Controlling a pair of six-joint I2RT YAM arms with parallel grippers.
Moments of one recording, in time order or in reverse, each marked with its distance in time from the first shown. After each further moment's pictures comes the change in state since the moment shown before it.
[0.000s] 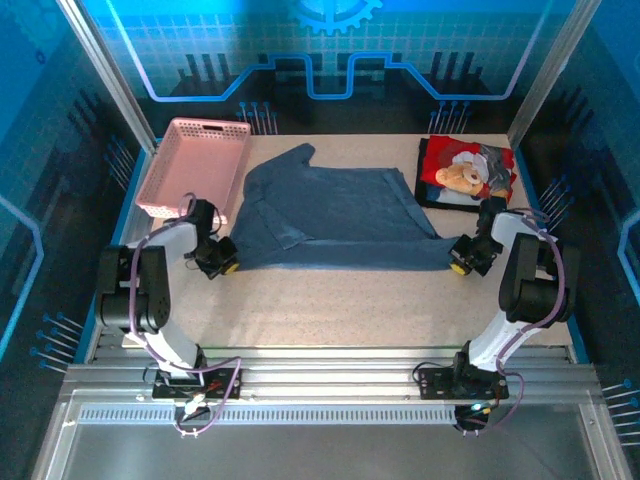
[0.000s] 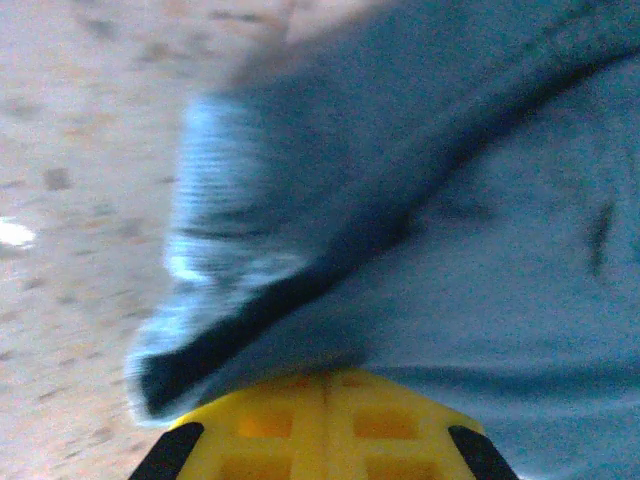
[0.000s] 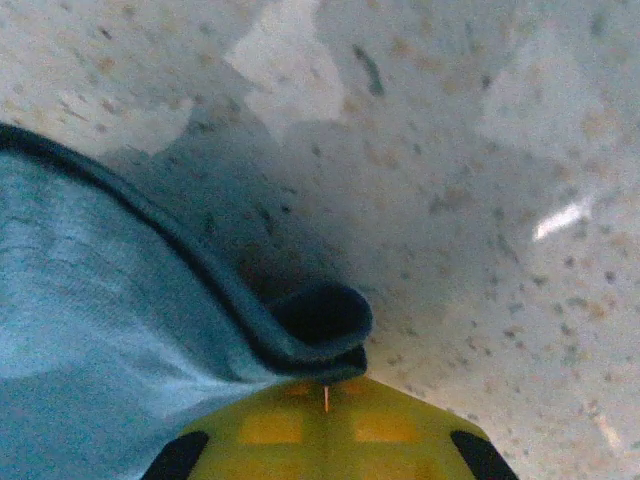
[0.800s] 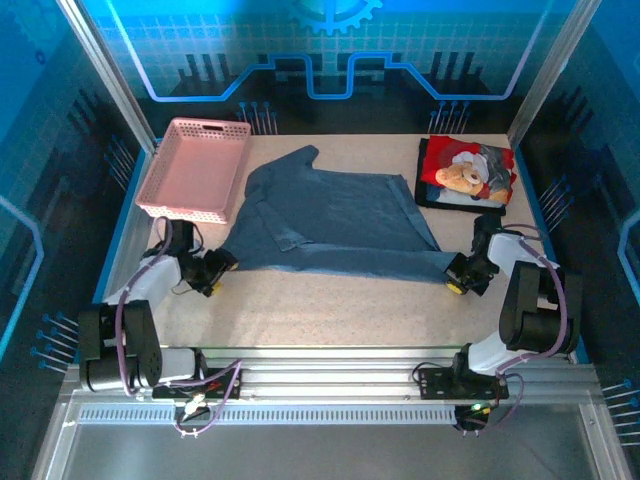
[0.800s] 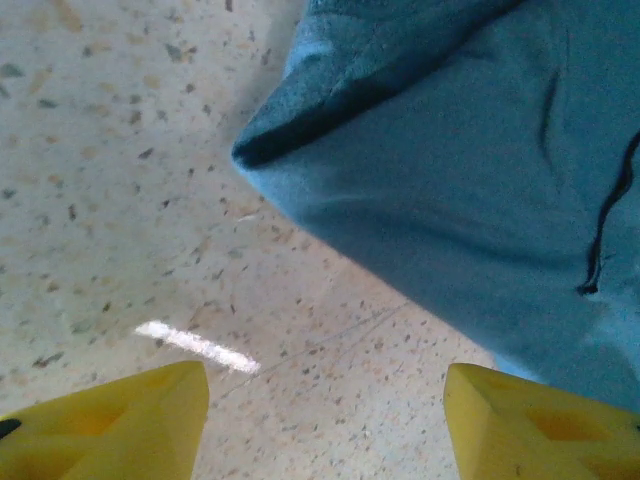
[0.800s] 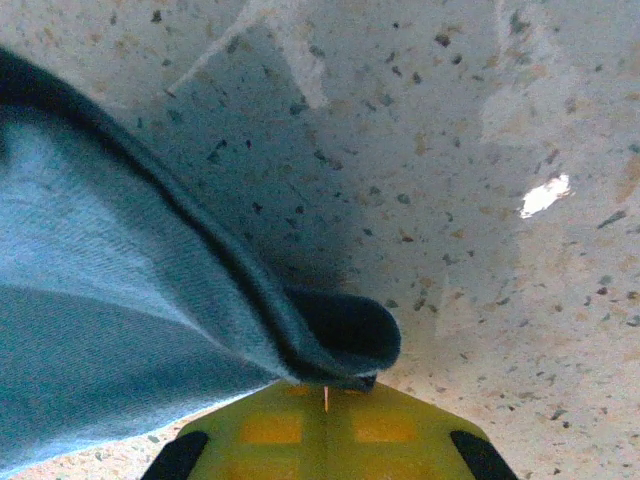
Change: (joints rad) left arm 0.080 -0.303 -0.225 0.079 0.124 -0.068; right arm 0.037 -0.196 -0.199 -0.027 0.010 0.003
